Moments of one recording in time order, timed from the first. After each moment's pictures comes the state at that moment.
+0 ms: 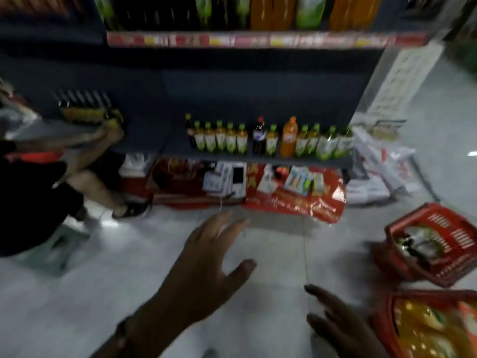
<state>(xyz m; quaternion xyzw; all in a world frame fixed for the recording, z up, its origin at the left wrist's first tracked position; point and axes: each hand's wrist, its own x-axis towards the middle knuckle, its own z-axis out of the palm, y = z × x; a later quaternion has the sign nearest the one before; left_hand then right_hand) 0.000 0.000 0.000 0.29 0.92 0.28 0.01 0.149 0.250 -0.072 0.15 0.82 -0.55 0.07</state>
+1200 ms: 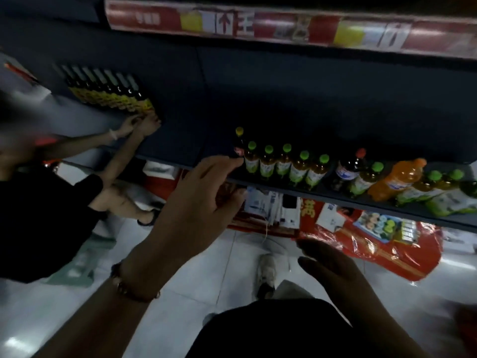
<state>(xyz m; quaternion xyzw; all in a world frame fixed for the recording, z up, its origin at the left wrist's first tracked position) -0.535 -0.117 -0.016 0.18 0.93 0.31 0.00 -0.437 0.129 -0.087 0.15 0.76 -0.59 0.22</state>
